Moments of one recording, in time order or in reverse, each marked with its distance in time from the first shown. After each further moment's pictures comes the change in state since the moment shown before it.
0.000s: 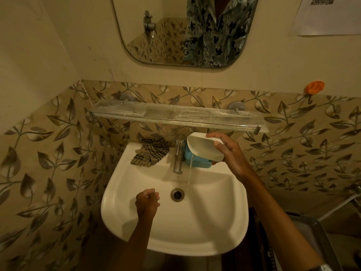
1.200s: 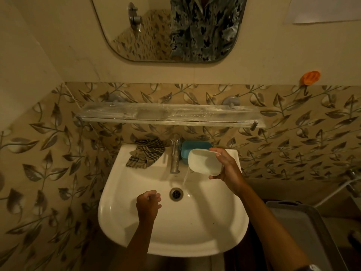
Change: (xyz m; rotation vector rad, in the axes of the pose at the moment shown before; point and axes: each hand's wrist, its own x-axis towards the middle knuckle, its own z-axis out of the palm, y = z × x) left_hand 0.006 -0.001 0.005 0.019 -0.078 0.027; right_hand -0.012 0.066 0.010 0.279 0.105 0.302
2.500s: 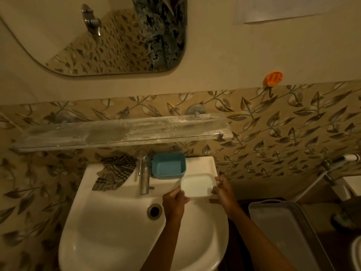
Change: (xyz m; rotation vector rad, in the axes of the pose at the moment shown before) left_hand -0.040 0.043 0.170 0.021 -0.239 0.069; right_hand 0.018 0.085 -0.079 0.051 0.408 0.371
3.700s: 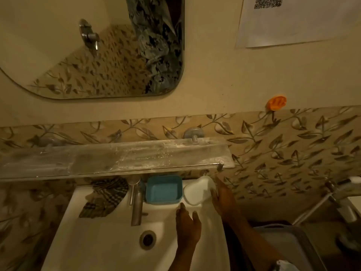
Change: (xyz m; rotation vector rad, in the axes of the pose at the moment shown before) left_hand 0.027 -0.008 0.059 0.518 -0.083 -0.020; right_hand 0.055 -0.044 -0.008 -0.691 0.046 -0.578
